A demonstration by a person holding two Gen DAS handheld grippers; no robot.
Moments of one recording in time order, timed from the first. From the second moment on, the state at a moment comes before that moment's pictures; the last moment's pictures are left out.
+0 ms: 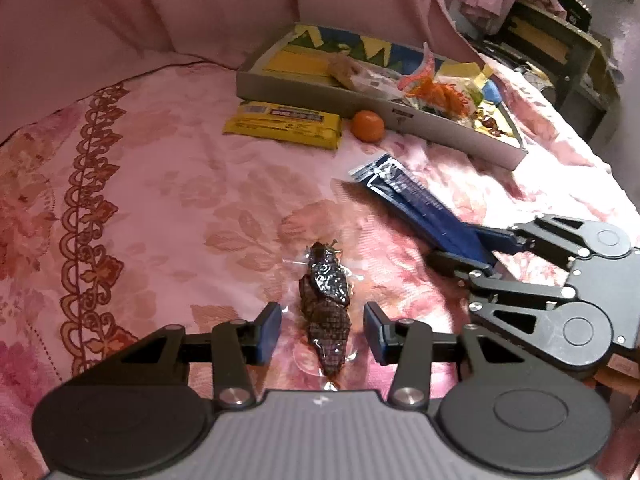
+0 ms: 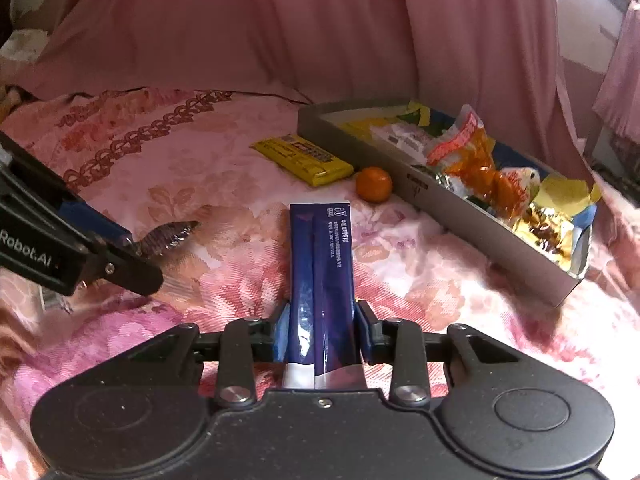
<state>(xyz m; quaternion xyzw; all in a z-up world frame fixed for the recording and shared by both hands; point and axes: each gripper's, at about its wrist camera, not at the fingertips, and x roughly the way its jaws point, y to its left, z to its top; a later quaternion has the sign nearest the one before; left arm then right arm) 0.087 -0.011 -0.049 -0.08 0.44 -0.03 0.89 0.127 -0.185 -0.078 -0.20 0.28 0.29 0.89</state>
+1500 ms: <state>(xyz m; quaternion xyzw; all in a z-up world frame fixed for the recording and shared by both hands) 0.113 0.019 -0.004 -0.13 0.31 0.06 0.94 0.139 -0.201 -0.028 -0.16 0.10 0.25 0.95</state>
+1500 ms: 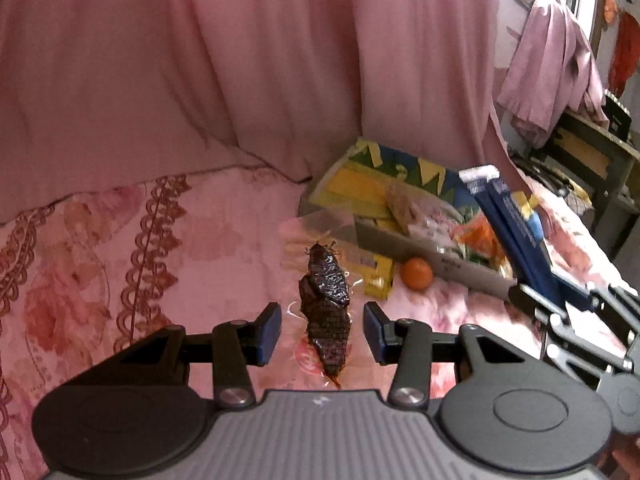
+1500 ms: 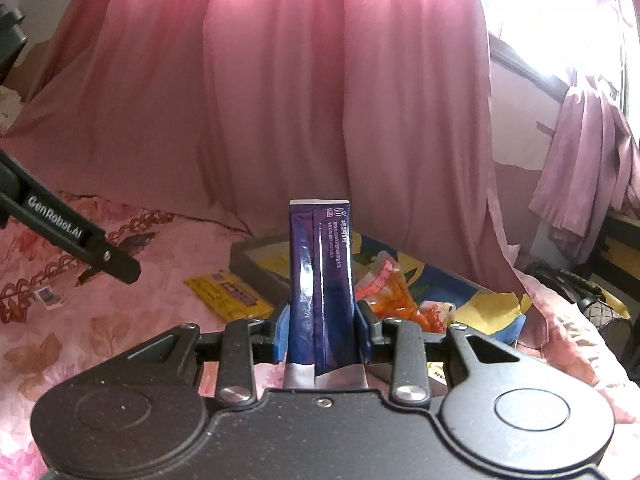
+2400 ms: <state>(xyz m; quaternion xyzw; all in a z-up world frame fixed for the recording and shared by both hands) 0.187 0.028 0.024 -0.18 0.24 0.11 0.95 0.204 -0.227 -0.014 -0.08 0.05 0.20 0.98</state>
